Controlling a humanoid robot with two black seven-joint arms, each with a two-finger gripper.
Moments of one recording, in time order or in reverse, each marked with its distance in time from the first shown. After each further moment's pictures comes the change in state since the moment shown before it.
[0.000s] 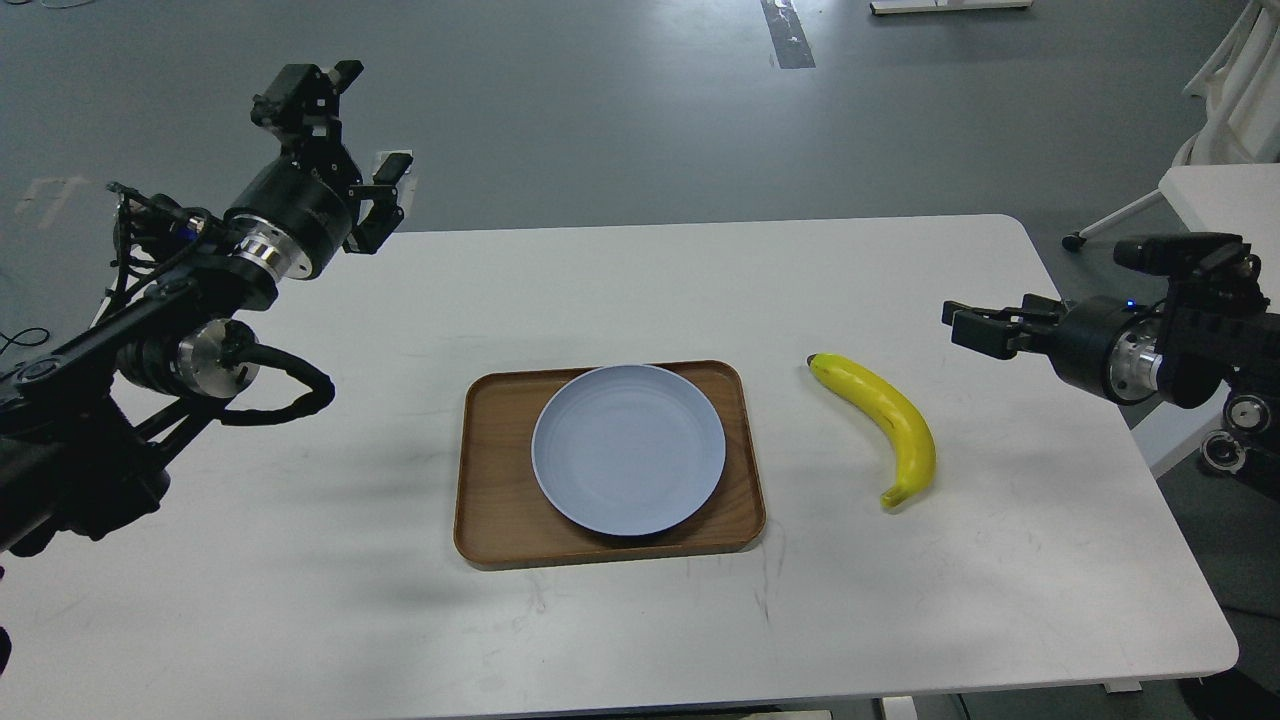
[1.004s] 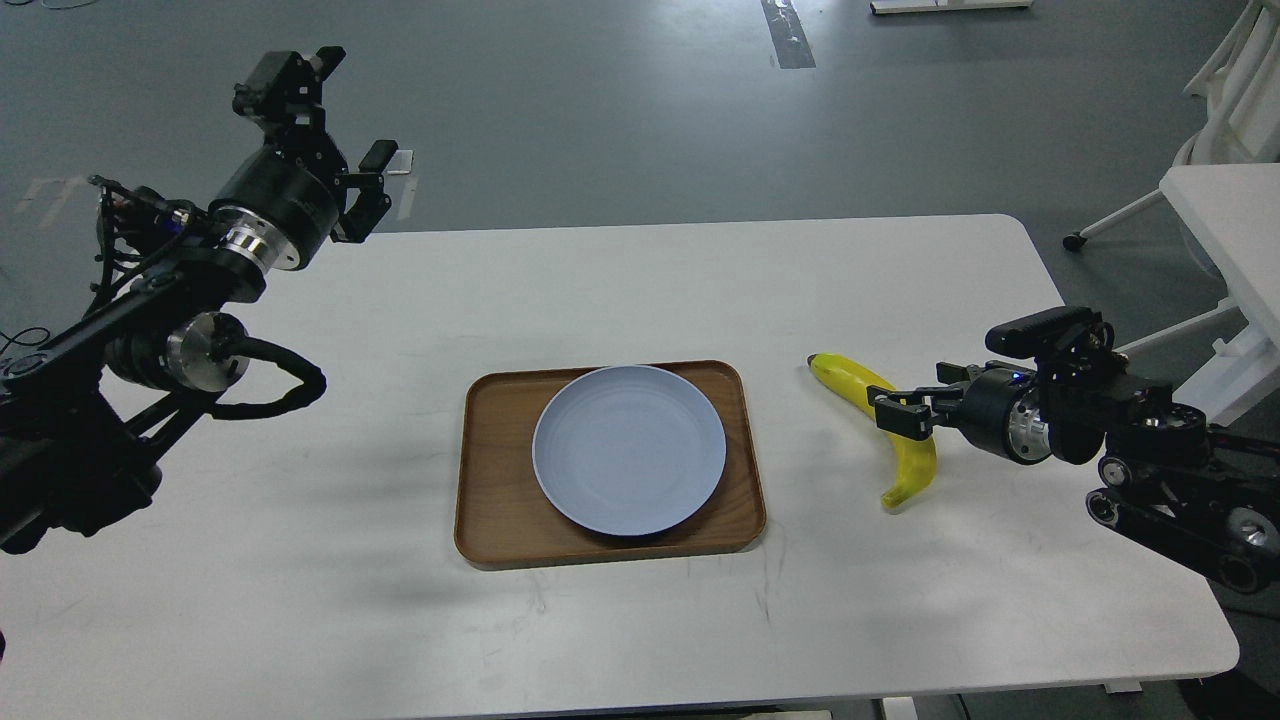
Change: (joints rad) left arm -0.002 0.005 -0.017 0.001 0.000 0.000 -0.014; right arm 0.001 0.247 -0.129 -0.217 -0.135 -0.043 0.061
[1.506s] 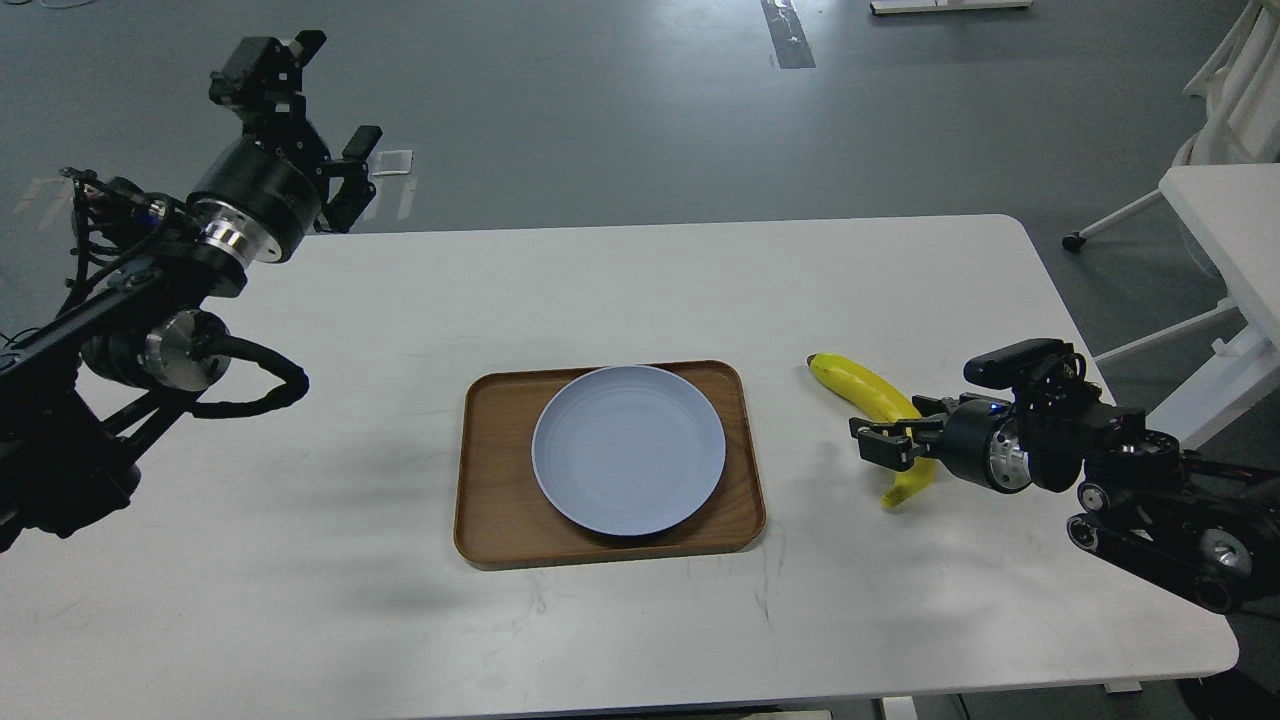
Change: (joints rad) left arm 0.001 0.037 0.003 -0.036 0.002 0.000 -0.029; right arm -0.039 0.033 -0.027 -0.025 0.002 -0.006 0.045
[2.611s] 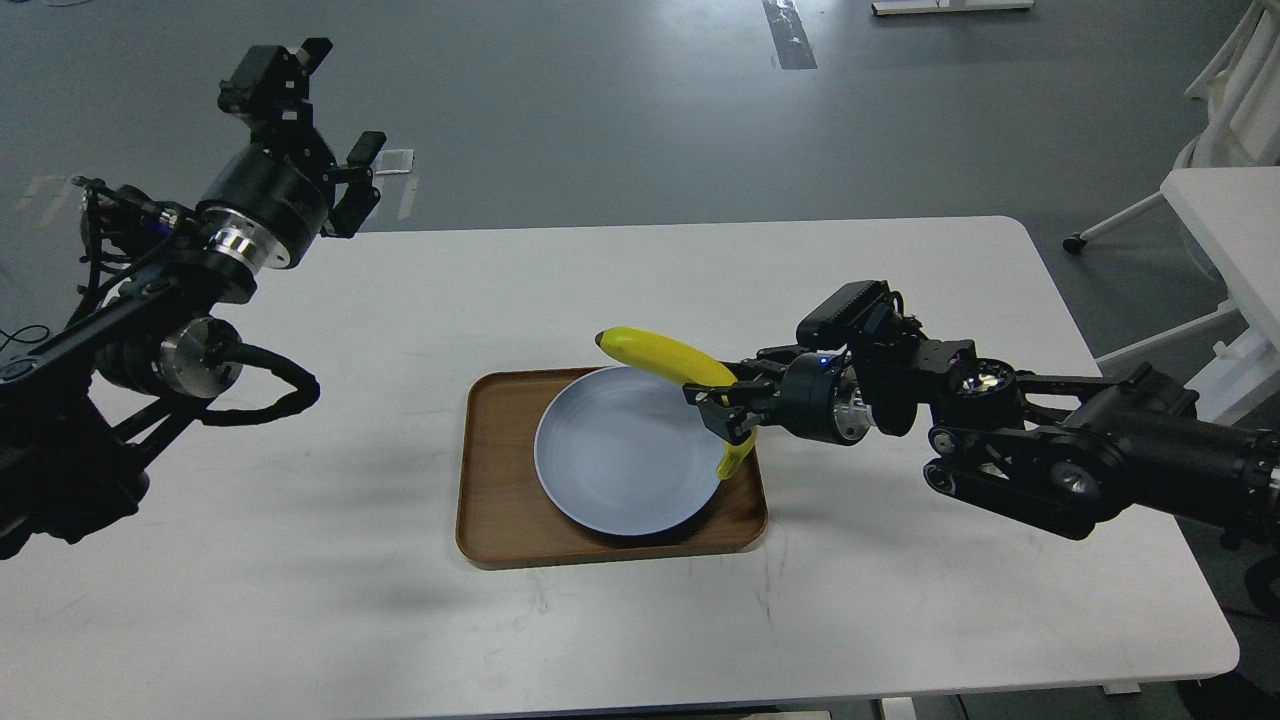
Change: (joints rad) left arm 0.004 -0.008 0.016 0.001 0.005 0.025 -0.023; right arm 0.281 0.280 -0.200 -0.039 0.009 -0.030 0.125
